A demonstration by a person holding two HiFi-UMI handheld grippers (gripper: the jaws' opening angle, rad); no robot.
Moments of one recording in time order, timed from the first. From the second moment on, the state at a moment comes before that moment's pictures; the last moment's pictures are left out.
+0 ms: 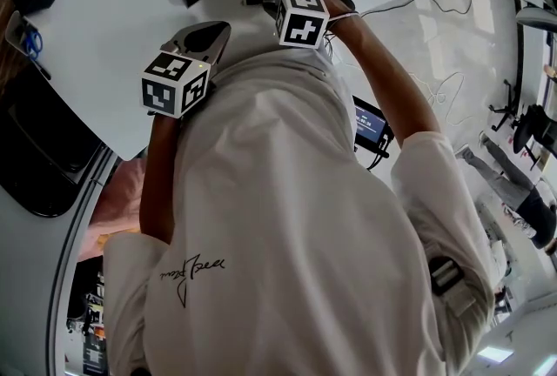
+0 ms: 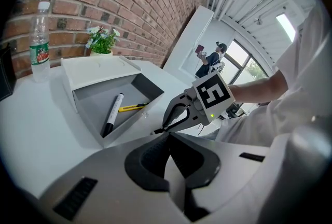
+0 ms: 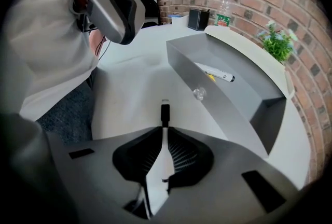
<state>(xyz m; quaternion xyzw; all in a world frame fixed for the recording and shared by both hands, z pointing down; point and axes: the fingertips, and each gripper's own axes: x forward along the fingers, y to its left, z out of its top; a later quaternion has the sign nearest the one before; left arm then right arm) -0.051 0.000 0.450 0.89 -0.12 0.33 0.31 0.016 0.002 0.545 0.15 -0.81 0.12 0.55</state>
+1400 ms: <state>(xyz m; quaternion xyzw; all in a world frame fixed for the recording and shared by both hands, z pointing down) -0.048 0.002 0.445 0.89 -0.11 0.32 0.30 0.017 0.029 0.516 0.25 -0.81 0.21 0.49</state>
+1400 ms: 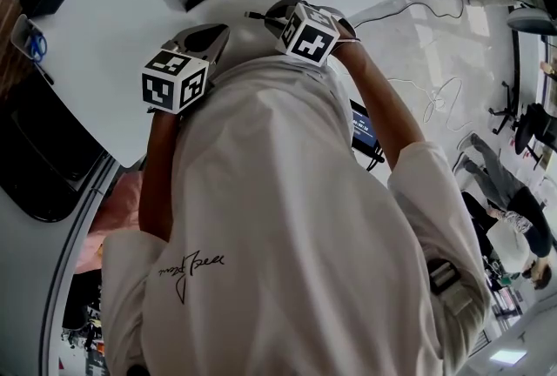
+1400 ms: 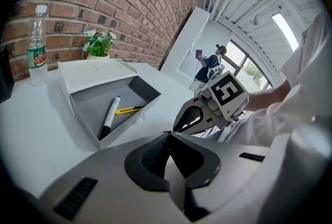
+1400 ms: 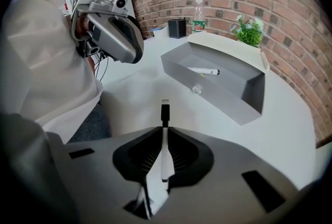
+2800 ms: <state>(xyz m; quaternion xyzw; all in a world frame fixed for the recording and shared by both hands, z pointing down) -0.048 0.003 0.445 0.89 -0.11 0.31 0.30 0.030 0.026 0.481 0.31 -0.81 0.22 0.44</state>
